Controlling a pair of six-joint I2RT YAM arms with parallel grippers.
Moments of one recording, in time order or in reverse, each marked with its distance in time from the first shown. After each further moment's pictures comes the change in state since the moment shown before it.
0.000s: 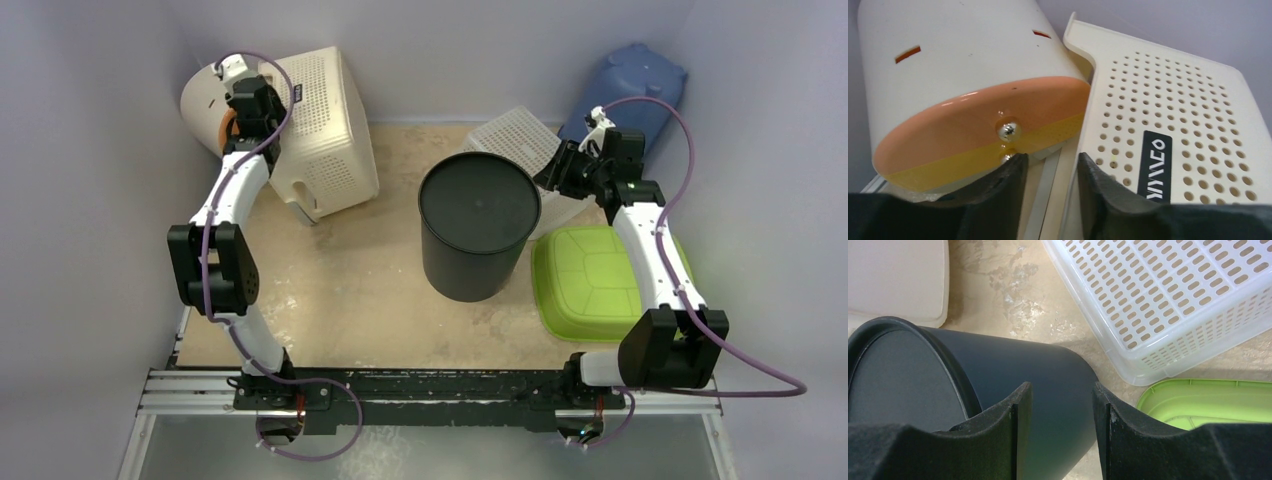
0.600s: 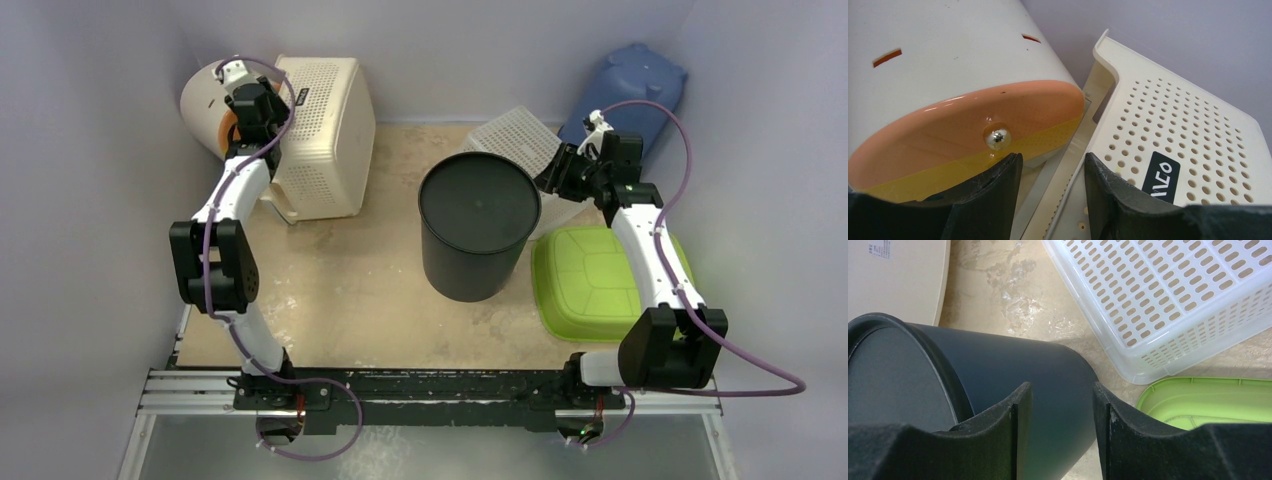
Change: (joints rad) left arm 0.021 0.007 -0.061 0.115 0.042 -0.008; right arm 0.000 0.000 -0.027 0.018 -0.004 0.000
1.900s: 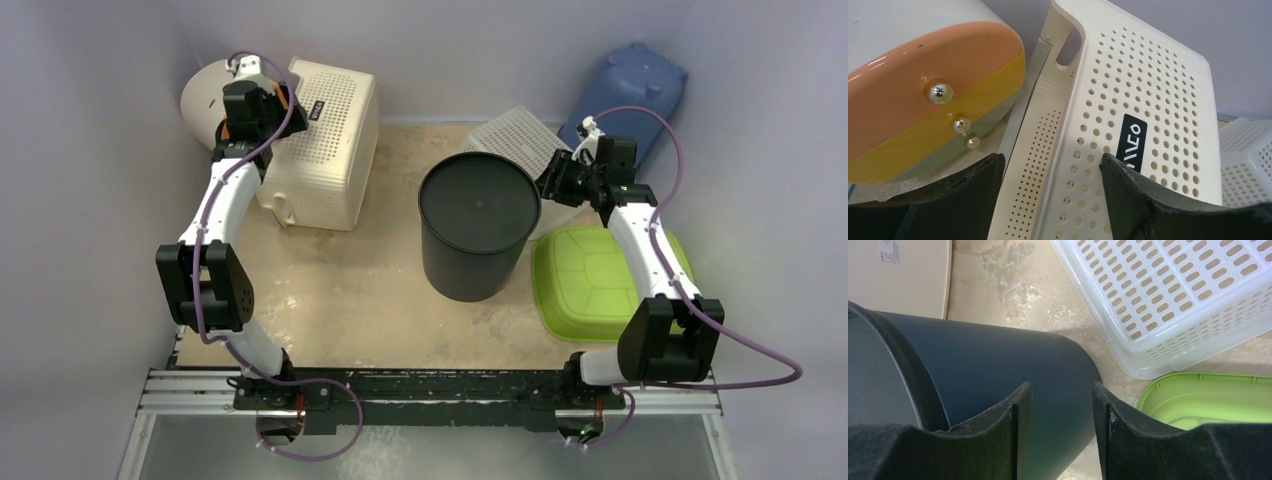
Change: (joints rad) left arm -0.006 -0.153 0.012 -0.196 0.311 0.118; right arm 0.000 0.031 -0.031 0.013 -0.035 -0.015
